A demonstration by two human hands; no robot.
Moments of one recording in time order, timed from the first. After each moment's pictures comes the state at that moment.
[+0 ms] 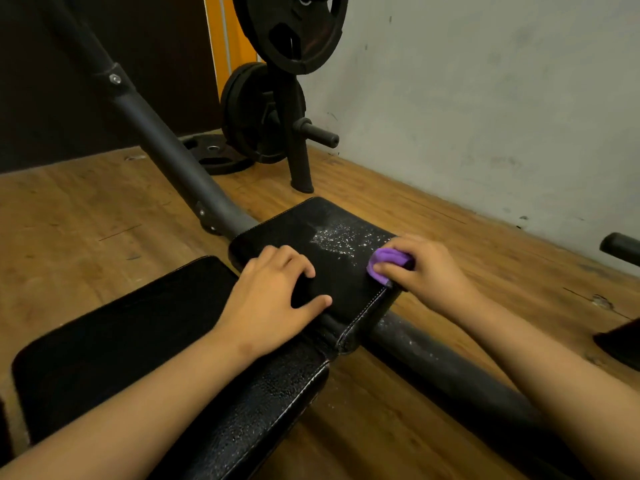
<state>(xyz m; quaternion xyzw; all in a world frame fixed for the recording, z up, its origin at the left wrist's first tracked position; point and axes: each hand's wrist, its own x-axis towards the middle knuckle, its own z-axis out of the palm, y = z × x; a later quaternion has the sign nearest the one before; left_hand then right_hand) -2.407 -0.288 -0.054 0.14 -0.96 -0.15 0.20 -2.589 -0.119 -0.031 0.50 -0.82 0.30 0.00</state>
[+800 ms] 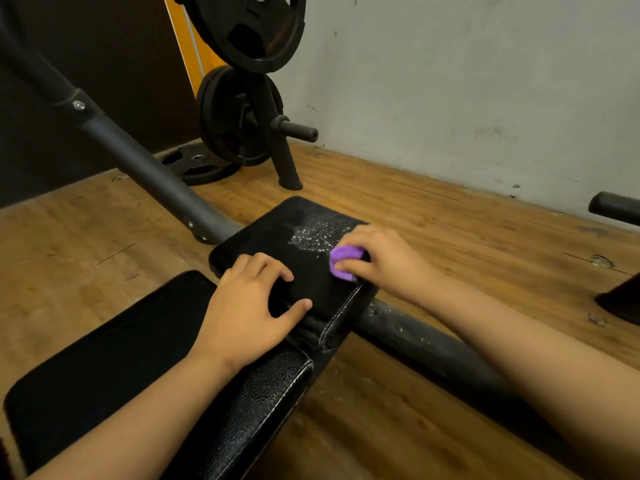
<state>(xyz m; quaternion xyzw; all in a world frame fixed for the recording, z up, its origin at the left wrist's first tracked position) -2.406 -0.285 -0.055 0.14 -0.96 -0.12 0.22 -2.584 -0.133 -0.025 0.56 -0.78 0.27 -0.04</state>
